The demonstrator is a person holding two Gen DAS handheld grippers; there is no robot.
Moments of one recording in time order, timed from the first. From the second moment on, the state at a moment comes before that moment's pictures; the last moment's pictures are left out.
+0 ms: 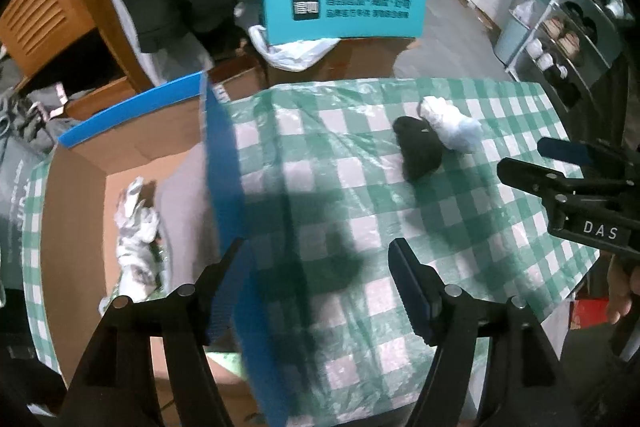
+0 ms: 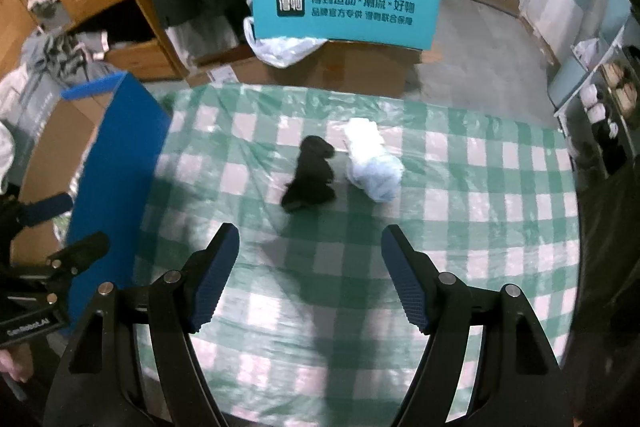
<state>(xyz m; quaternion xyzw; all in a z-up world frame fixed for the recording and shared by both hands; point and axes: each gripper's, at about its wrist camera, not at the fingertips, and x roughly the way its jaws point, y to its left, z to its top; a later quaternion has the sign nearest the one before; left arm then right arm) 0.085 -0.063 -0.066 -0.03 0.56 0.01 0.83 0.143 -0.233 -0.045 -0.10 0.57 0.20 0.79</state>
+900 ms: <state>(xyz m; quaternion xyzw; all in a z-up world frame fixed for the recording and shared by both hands) 0.208 -0.102 -0.130 -0.02 0.62 -0.04 0.79 0.245 -0.254 -0.115 -0.11 0.62 0.19 0.75</state>
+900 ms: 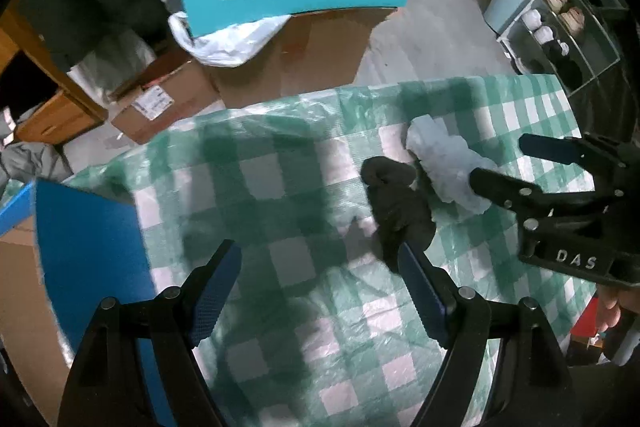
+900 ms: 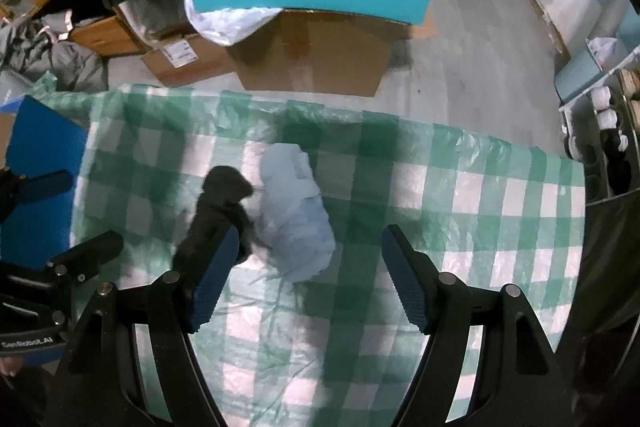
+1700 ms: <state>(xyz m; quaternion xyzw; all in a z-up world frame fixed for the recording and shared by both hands) 0.229 -0.129 -0.165 -0.05 0.63 -0.06 0.77 0.248 -0.263 -0.152 -0.08 0.66 0.21 0.72</state>
